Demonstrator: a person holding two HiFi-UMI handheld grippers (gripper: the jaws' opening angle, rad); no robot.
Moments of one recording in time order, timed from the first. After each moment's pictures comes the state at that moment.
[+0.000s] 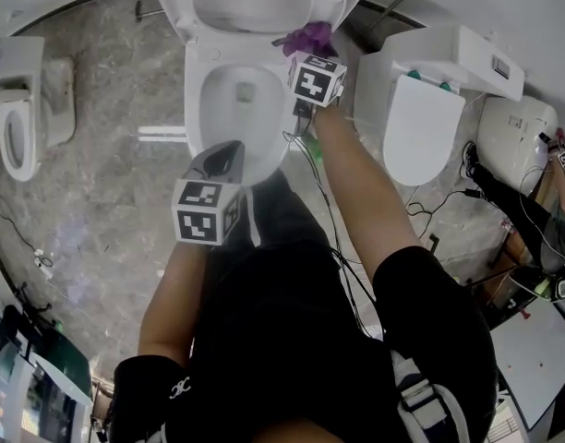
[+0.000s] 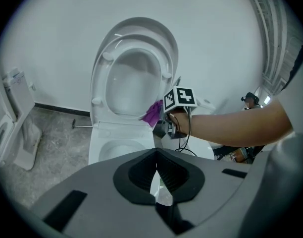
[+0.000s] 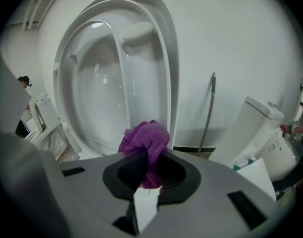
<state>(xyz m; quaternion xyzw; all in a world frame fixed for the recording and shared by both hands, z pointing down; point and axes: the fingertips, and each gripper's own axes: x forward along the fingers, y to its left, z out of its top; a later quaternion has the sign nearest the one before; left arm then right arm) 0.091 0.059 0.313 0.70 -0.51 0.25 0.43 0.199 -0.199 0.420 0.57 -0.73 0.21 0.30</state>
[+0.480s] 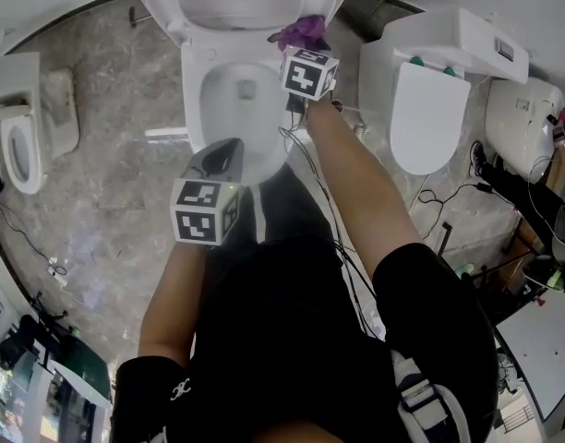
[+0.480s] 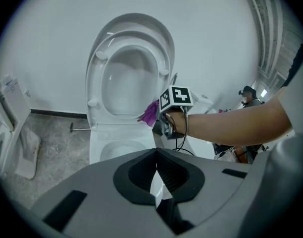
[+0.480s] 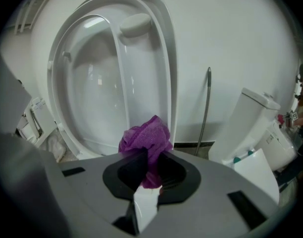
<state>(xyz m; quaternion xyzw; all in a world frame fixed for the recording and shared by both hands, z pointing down) 0.090 0.054 0.321 0.72 -0.48 0.27 0.42 0.199 -0.193 0.434 0.59 -0.71 0.24 0.30</state>
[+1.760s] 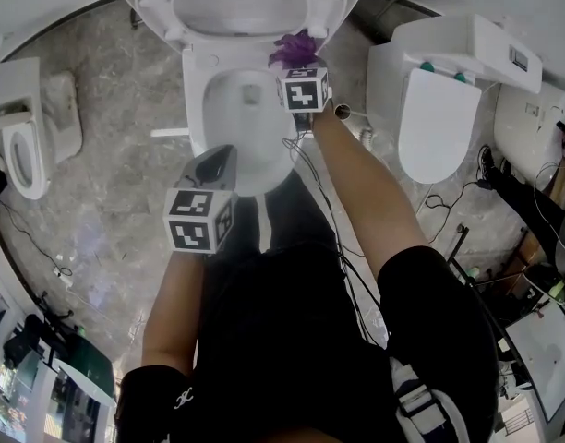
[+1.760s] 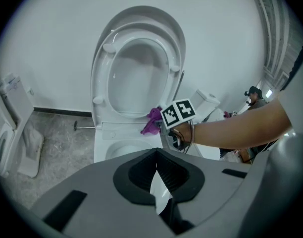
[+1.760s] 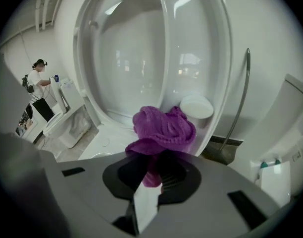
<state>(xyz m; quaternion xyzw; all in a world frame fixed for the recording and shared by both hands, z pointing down) 0.064 0.039 0.348 0.70 -0.50 0.28 0.43 0.148 -0.165 0.509 0.43 -0.79 0.25 0.37</state>
